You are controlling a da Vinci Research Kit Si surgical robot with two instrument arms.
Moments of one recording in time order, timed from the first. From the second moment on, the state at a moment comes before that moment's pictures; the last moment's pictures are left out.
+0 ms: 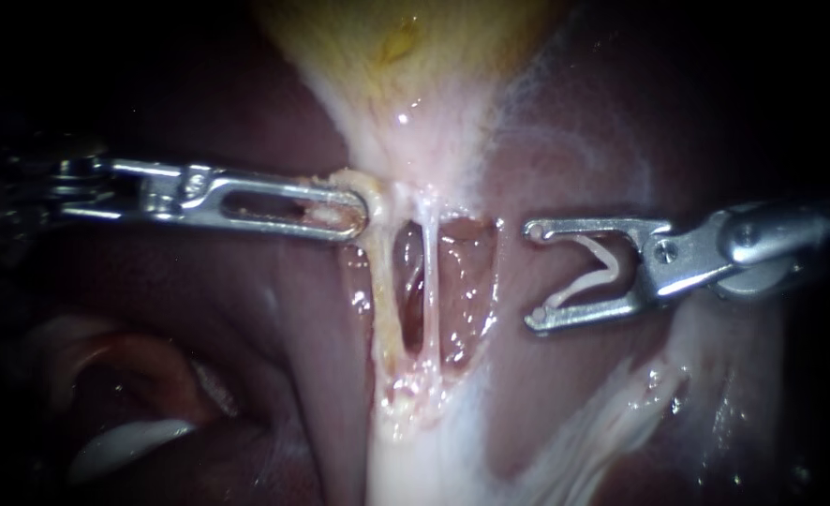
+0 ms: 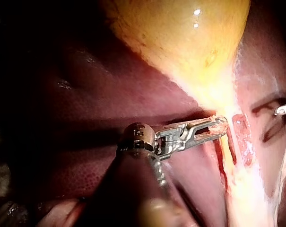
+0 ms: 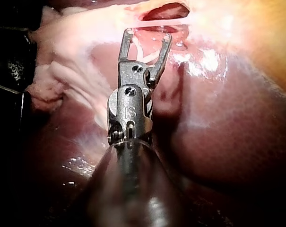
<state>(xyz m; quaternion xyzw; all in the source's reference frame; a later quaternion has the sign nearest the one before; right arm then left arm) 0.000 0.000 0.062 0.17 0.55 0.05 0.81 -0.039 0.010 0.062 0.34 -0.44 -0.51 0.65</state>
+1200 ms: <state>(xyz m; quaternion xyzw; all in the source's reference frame) 0.010 -0.006 0.067 0.23 0.54 0.11 0.80 -0.039 0.009 0.059 0.34 -0.45 -0.51 0.65</state>
